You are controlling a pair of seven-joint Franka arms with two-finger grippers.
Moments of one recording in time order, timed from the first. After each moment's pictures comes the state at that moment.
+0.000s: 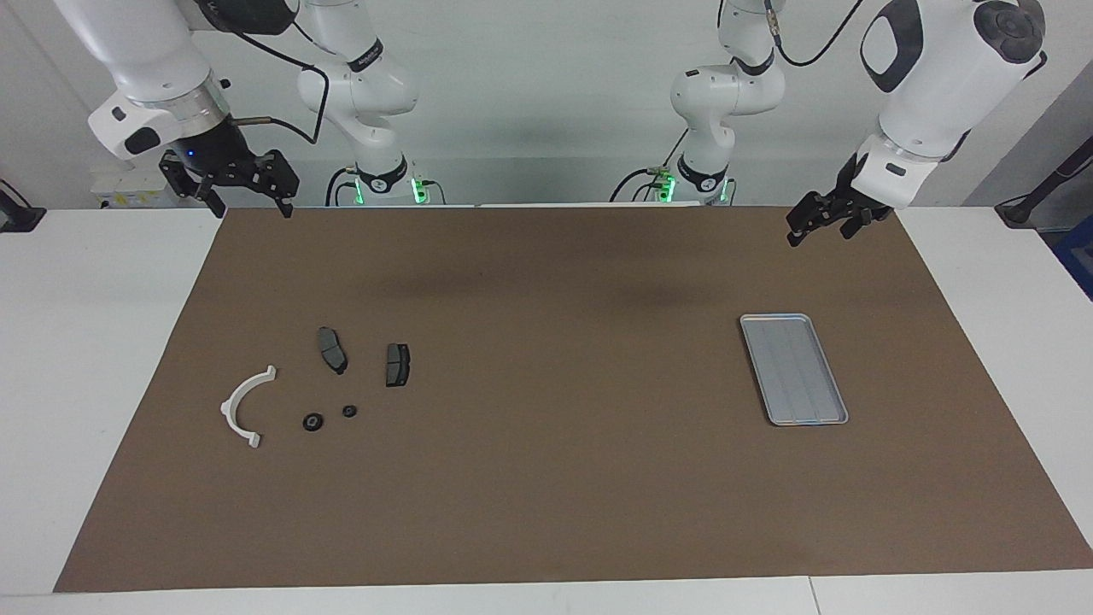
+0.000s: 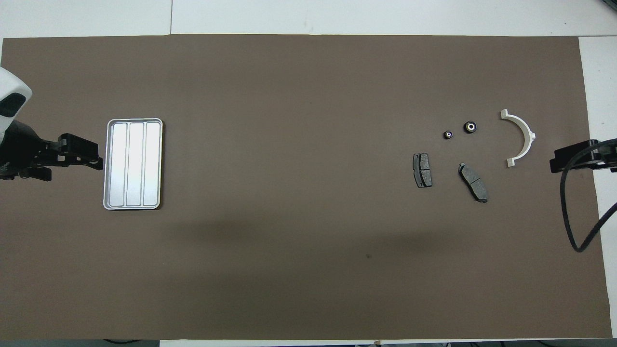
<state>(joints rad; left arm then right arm) 0.03 -0.02 -0.10 -1.67 -0.07 1.54 -0.18 -0.03 -0.06 -0.01 -1.60 -0.01 1.48 -0.02</state>
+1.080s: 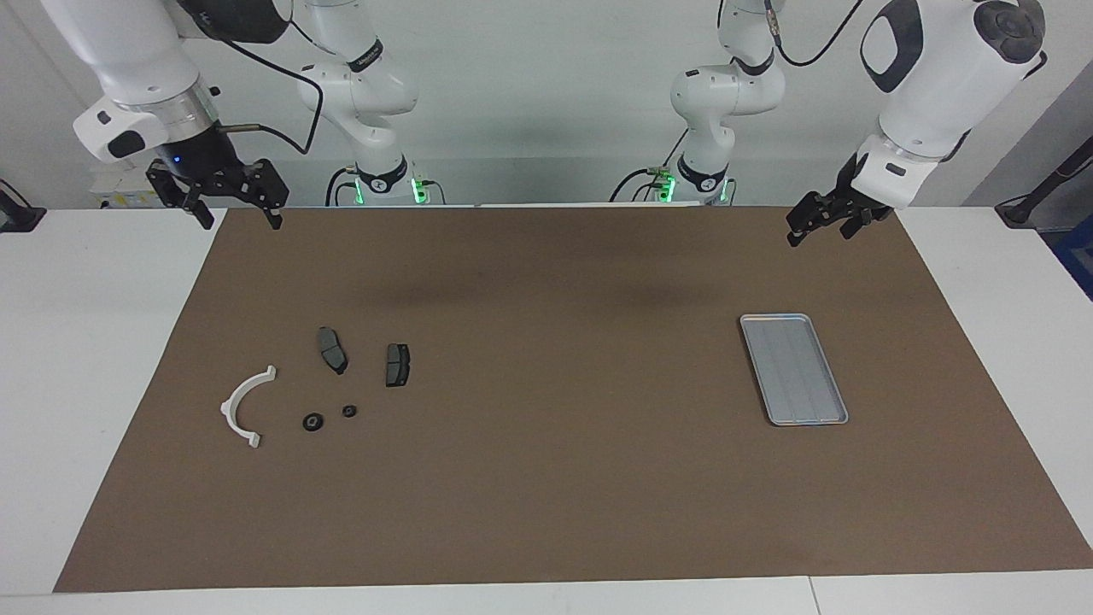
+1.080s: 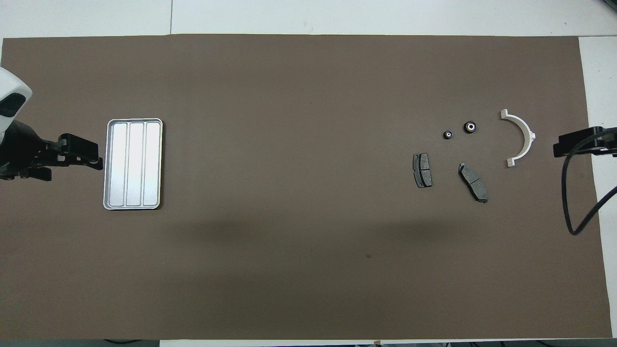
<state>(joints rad) 0.03 -0.02 -0.10 -1.67 -0.07 1.54 -0.18 -0.03 -0.04 -0.03 -1.63 -0.01 1.62 -0.03</state>
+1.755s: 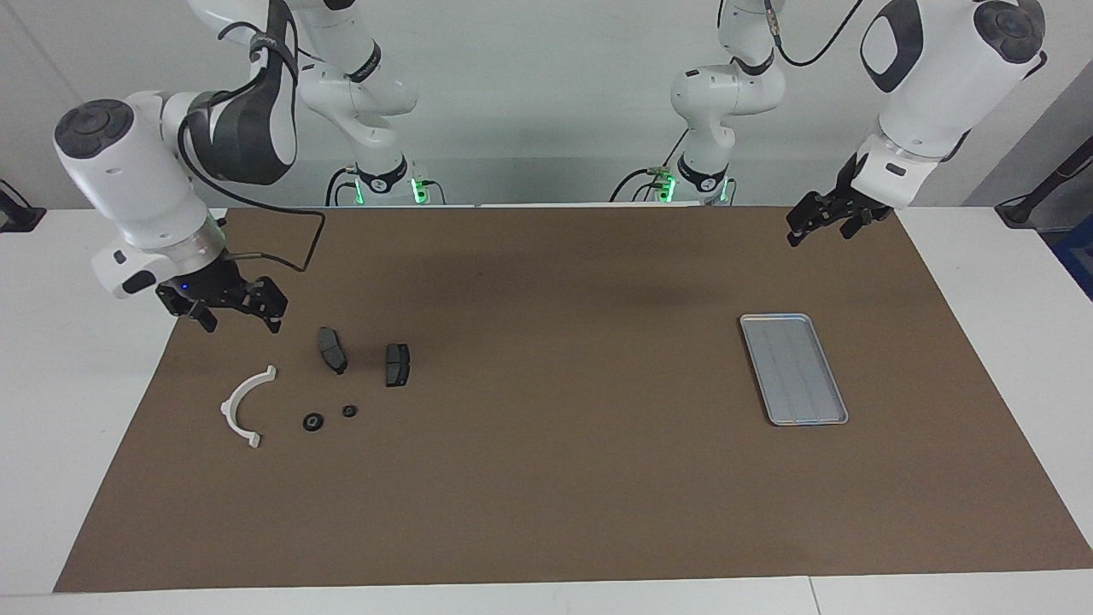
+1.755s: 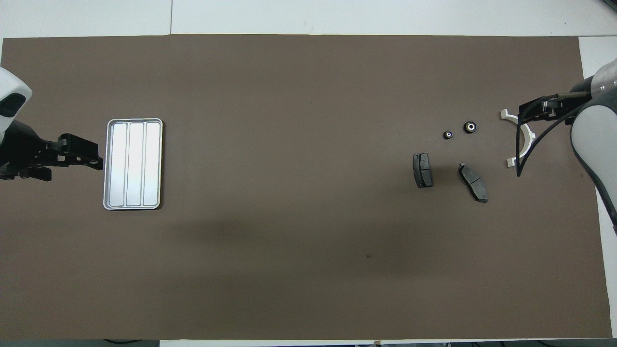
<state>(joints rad) 0.03 -0.02 -0.10 -1.67 -0.07 1.54 -0.18 -0.05 0.21 -0.04 -1.64 -0.01 1.88 -0.05</state>
